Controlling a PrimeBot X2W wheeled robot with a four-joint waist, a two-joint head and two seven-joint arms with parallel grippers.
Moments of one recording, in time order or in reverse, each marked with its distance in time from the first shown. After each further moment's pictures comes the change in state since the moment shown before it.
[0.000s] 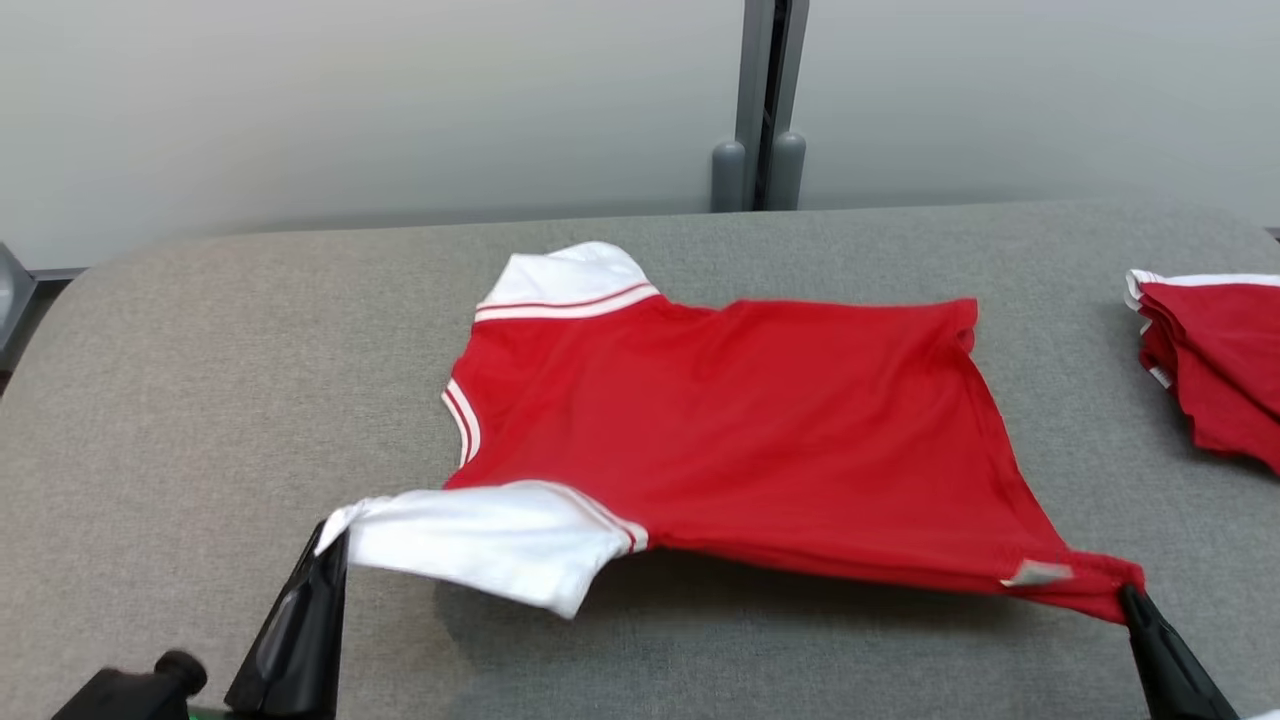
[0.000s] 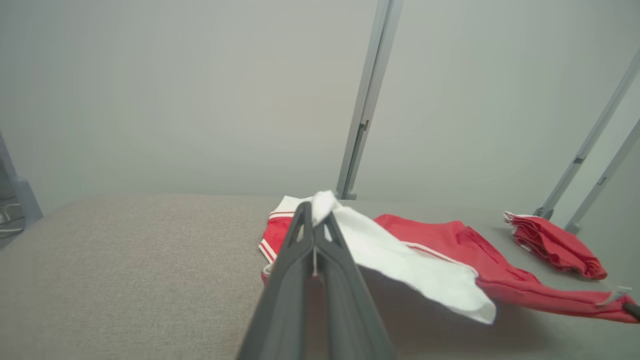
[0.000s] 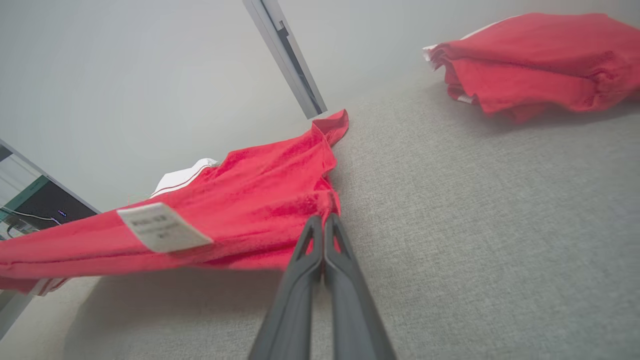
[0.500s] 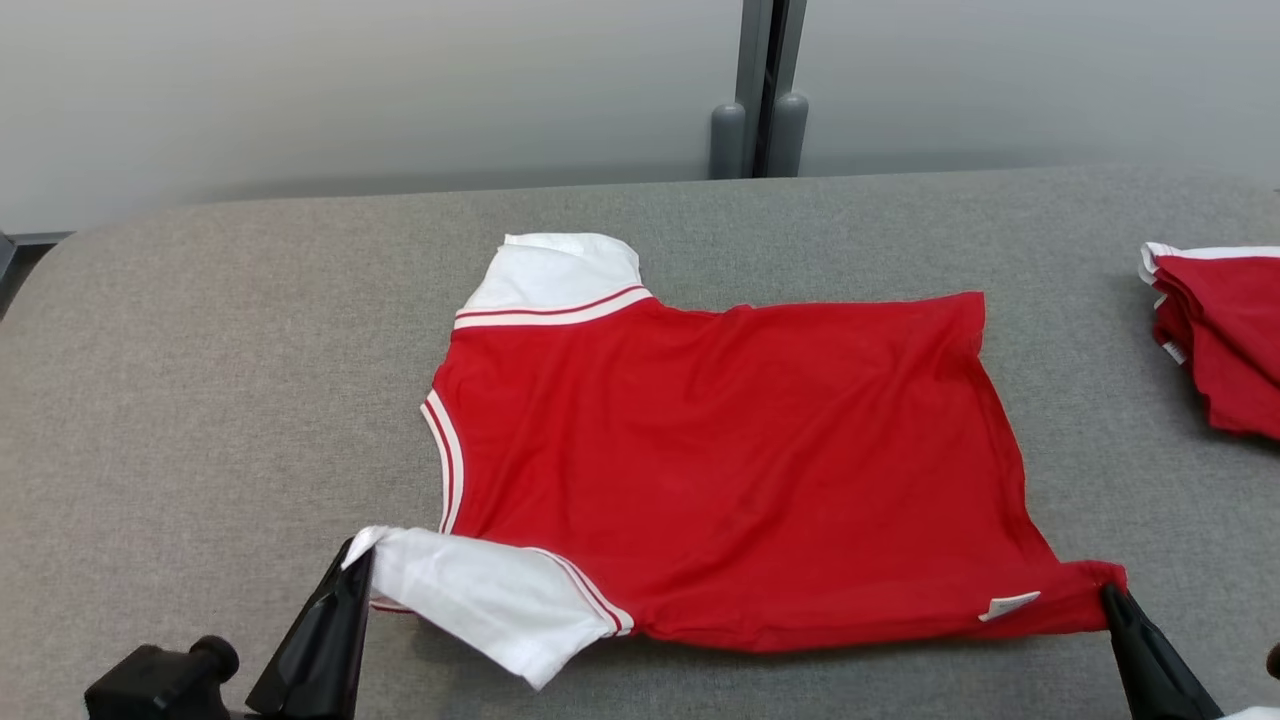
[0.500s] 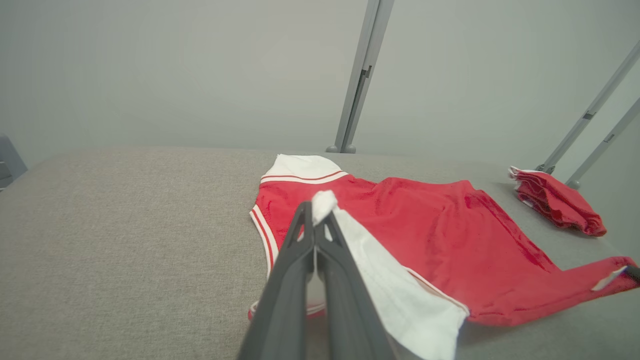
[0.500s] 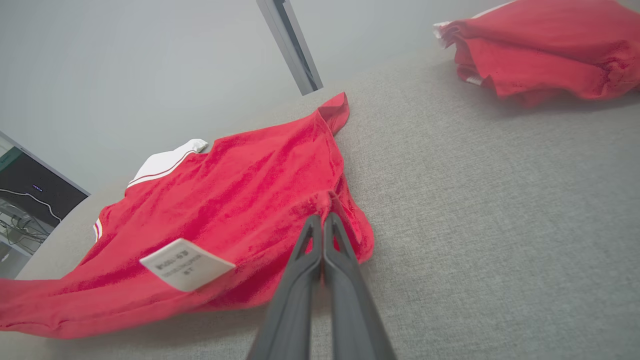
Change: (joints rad) left arm 0.037 0.034 -0.024 -0.070 0.000 0.029 0.134; right arm 0.113 0.177 -0.187 -0.246 -0.213 0.000 0.234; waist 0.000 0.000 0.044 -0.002
